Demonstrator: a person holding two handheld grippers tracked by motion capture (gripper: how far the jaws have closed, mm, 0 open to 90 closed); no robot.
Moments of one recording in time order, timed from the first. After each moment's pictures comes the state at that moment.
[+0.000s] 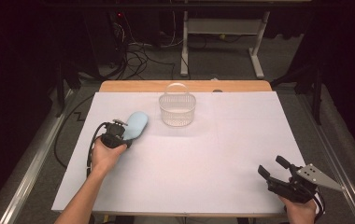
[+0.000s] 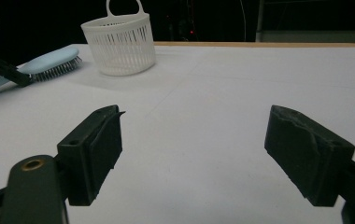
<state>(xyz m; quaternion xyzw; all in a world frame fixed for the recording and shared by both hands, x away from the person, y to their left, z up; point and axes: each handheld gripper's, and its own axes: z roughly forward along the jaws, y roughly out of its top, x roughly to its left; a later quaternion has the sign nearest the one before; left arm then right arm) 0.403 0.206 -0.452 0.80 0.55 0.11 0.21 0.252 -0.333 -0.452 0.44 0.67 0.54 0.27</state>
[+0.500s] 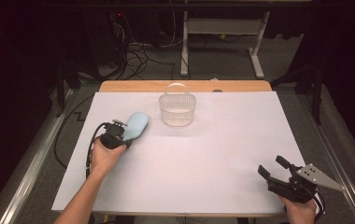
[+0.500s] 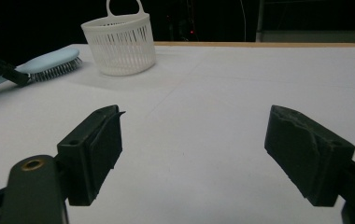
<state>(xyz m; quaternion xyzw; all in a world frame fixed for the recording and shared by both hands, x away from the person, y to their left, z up) 0.400 0.207 -0.451 0.81 0.54 0.12 0.21 0.252 -0.333 -0.452 0.44 0.67 0.54 0.27</state>
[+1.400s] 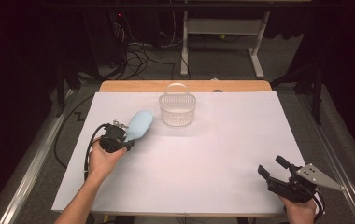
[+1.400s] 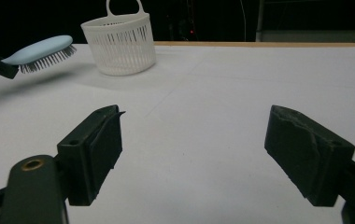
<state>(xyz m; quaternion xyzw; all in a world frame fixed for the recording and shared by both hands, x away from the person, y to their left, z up) 0.377 0.200 -0.431 0.82 0.50 0.13 0.26 0.252 -0.332 -0.452 0.44 0.67 0.53 0.27</state>
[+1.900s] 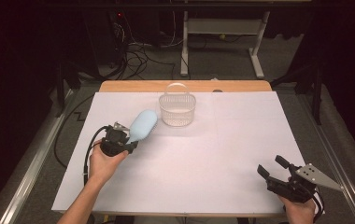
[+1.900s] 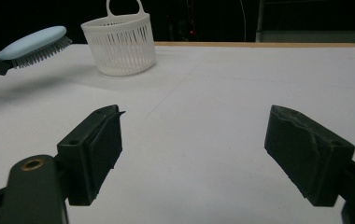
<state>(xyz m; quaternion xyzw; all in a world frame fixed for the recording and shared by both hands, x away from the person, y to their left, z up) 0.361 0.192 -0.422 0.82 0.48 0.13 0.29 0.253 -0.331 -0.452 0.44 0.67 0.54 0.27</state>
